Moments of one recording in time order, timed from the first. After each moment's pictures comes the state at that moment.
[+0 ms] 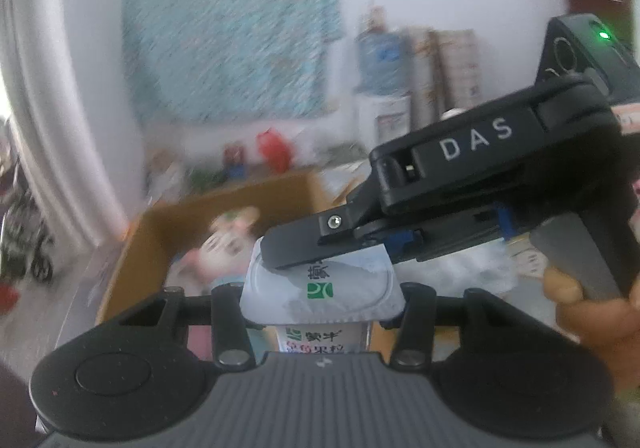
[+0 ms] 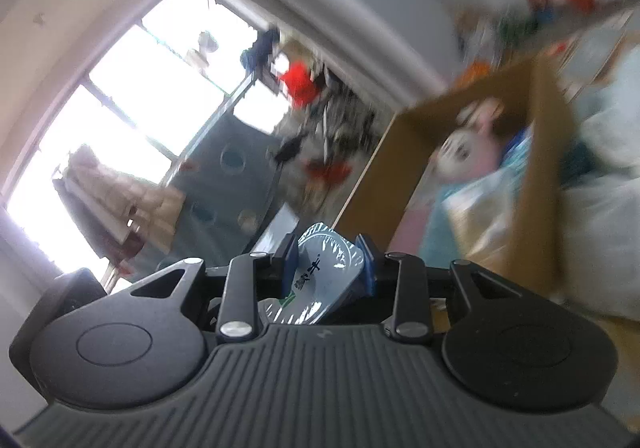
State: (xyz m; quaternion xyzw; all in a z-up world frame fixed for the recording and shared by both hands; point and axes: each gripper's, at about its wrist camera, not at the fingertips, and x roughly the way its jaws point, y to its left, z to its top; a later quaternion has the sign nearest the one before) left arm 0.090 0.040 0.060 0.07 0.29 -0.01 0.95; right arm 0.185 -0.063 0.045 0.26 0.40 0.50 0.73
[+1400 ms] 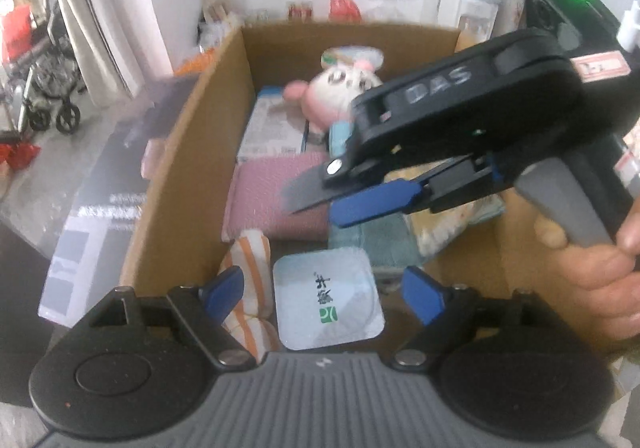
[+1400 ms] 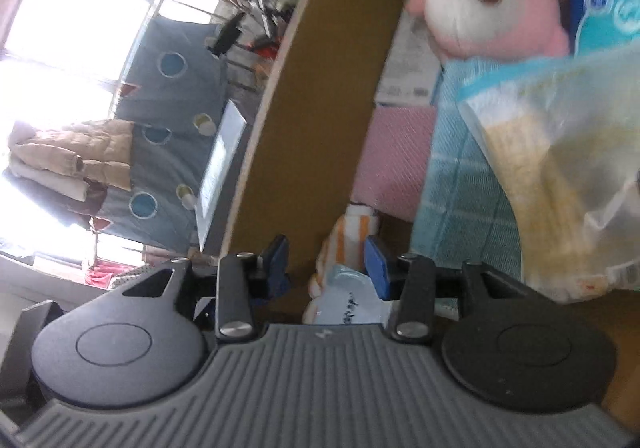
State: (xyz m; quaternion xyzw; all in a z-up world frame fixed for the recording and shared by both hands) left arm 0.116 0.166 0.002 -0.02 0.45 0.06 0.89; right arm 0.260 0.080 -0.048 0.22 0.56 0.46 0.66
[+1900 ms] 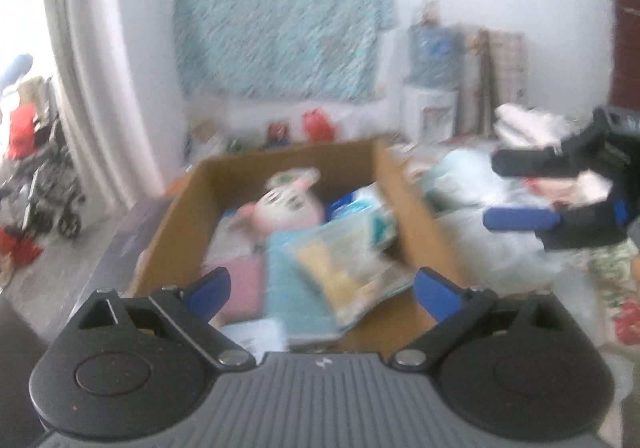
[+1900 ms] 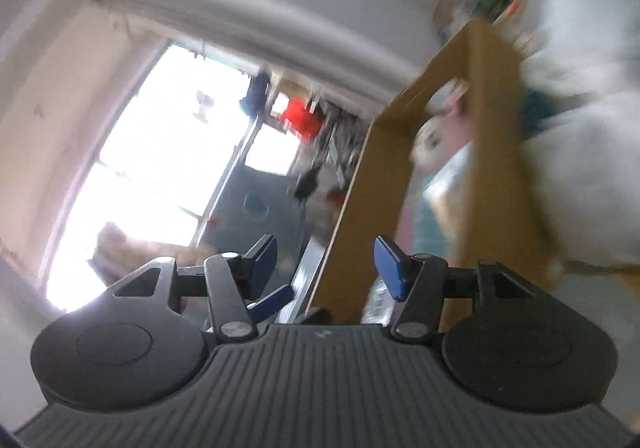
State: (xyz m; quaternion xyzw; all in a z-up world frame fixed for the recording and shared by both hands) left arm 0.063 0.078 0.043 0.04 0.29 0.03 0.96; right arm 0.160 -0.154 -0.017 0.40 0.34 0.44 0.73
